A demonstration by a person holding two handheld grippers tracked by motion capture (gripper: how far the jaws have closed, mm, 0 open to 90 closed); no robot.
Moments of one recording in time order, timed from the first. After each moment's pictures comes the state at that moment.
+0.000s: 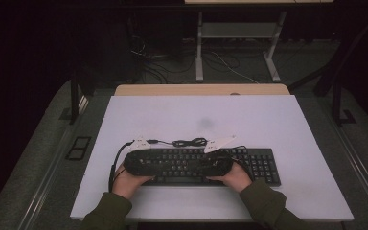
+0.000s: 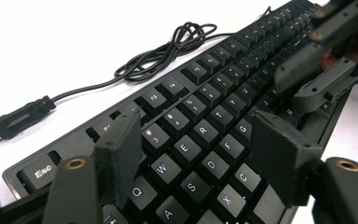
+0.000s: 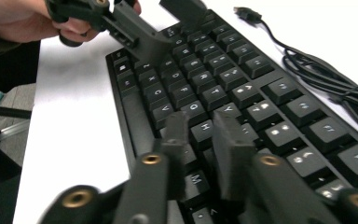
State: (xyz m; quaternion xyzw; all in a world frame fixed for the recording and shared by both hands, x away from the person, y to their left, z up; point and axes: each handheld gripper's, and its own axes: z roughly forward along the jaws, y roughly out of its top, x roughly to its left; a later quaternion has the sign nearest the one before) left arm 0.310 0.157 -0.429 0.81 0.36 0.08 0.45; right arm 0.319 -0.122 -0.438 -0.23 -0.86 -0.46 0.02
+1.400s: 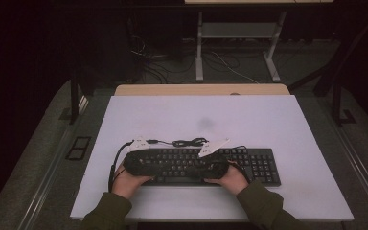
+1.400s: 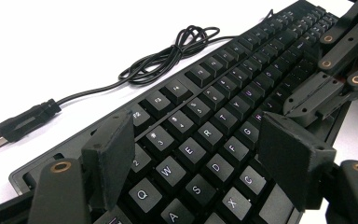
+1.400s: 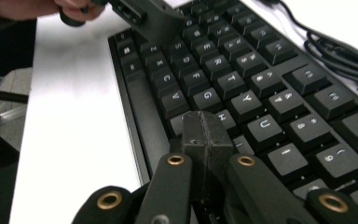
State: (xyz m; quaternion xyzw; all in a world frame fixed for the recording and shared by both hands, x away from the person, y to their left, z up) left arm 0.311 0.158 -0.430 0.81 0.36 0.09 0.46; right arm 0.315 -0.112 -0.442 -0.22 -0.87 -0.44 0.02
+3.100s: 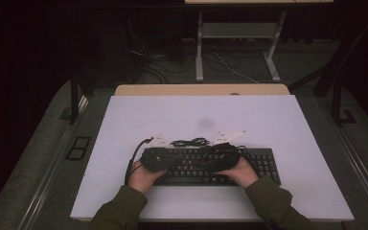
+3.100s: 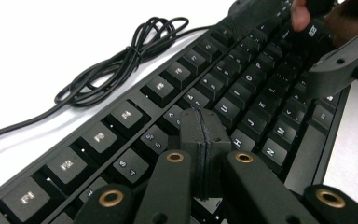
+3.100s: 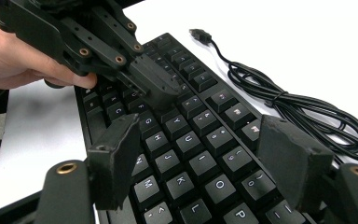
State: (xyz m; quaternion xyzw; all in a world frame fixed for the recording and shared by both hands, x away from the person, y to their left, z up) left arm 0.327 0.114 -0.437 0.84 0.32 0.05 0.43; right arm 0.333 -0.144 -0.433 -0.28 -0.83 -0.49 -0.02
